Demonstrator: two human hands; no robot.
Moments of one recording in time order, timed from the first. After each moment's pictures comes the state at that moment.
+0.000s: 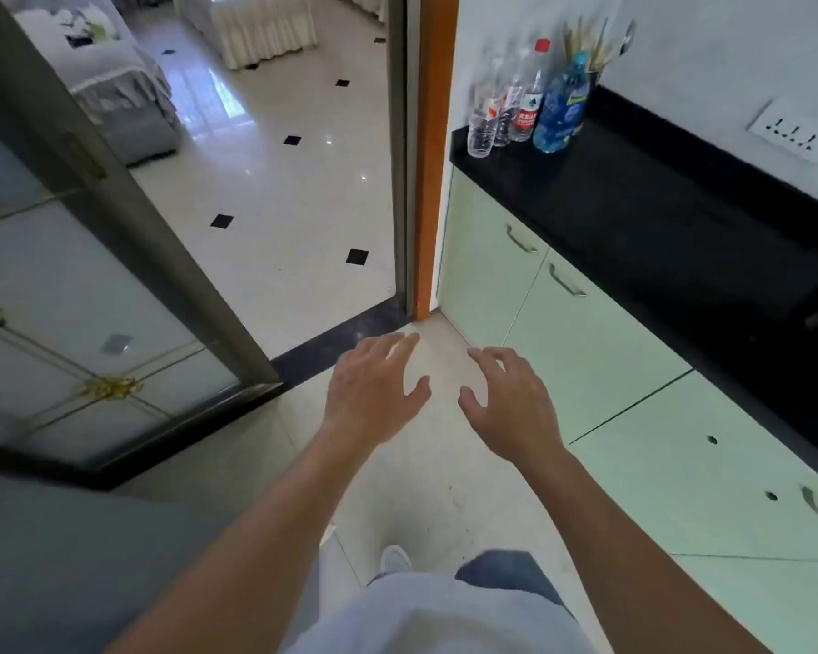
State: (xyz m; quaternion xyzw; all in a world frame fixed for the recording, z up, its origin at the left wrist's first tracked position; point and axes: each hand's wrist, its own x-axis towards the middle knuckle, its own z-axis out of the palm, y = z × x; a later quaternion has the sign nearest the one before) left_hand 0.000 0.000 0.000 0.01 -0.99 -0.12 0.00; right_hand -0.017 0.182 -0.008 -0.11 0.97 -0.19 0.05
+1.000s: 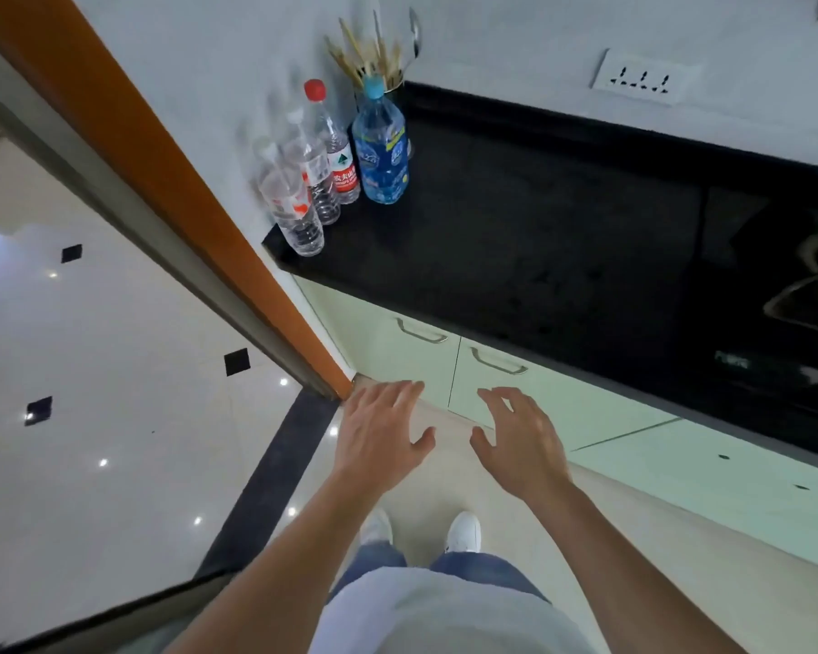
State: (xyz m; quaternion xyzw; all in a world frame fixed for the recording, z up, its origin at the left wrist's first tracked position) left_hand -0.393 0.069 -0.068 -0.26 -0.95 -0.08 -0.12; right_hand -0.314 0.246 -0.074 0.18 0.95 -0.21 0.13
